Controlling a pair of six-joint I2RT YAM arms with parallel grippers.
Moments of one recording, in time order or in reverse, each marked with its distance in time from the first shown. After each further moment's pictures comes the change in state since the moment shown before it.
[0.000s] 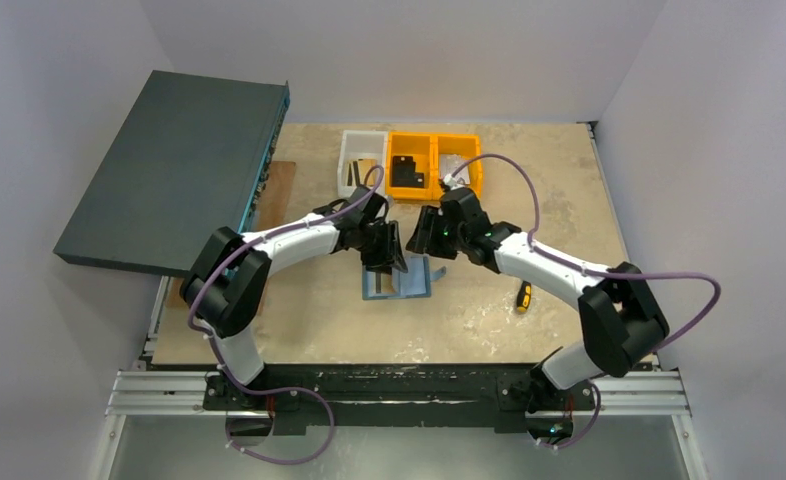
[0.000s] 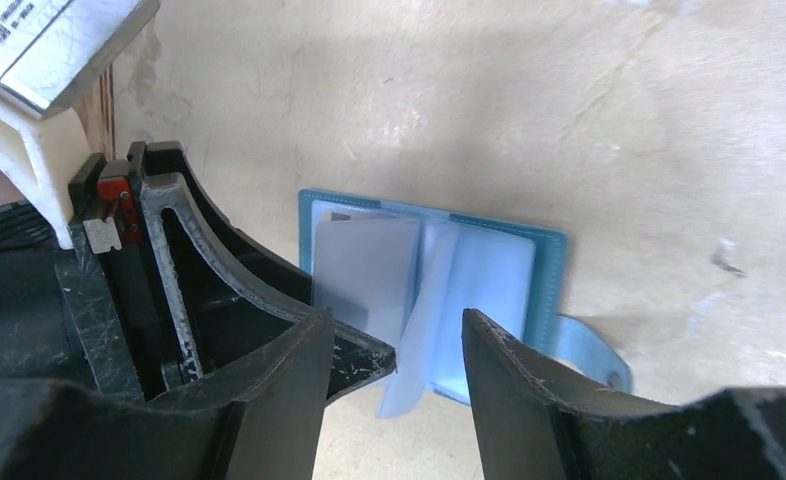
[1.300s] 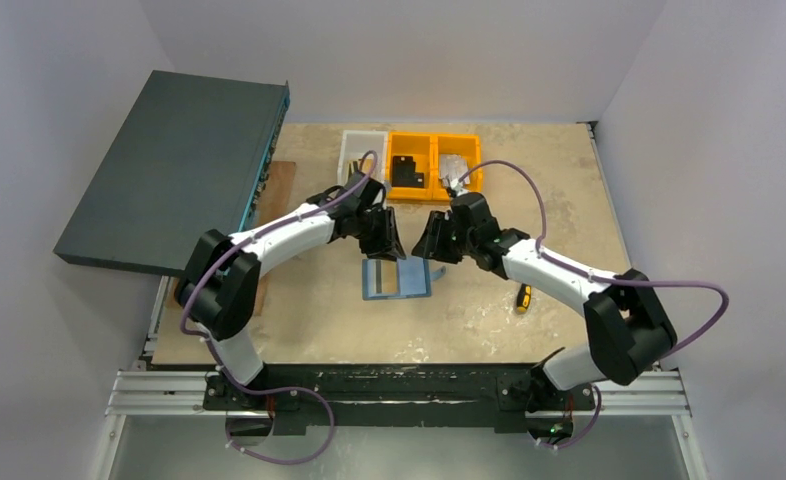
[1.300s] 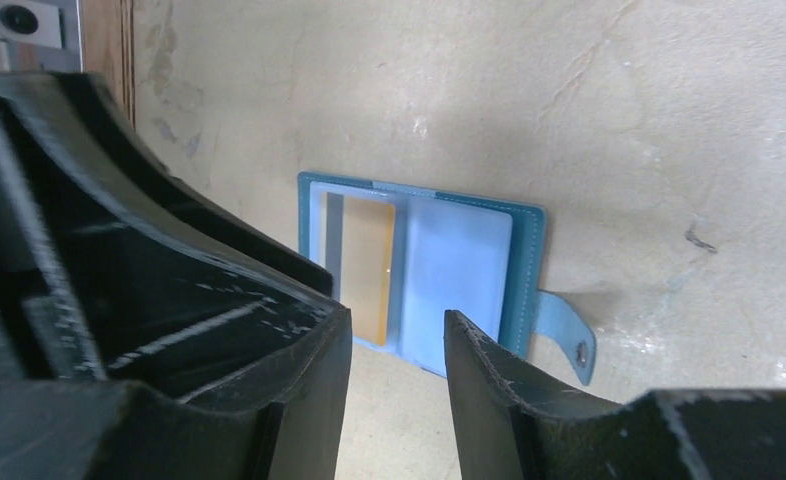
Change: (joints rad) left arm 0.012 -0.005 0.113 -0.084 0.000 -0.009; right arm -0.047 -0.072 -0.089 0.044 -0.085 -0.008
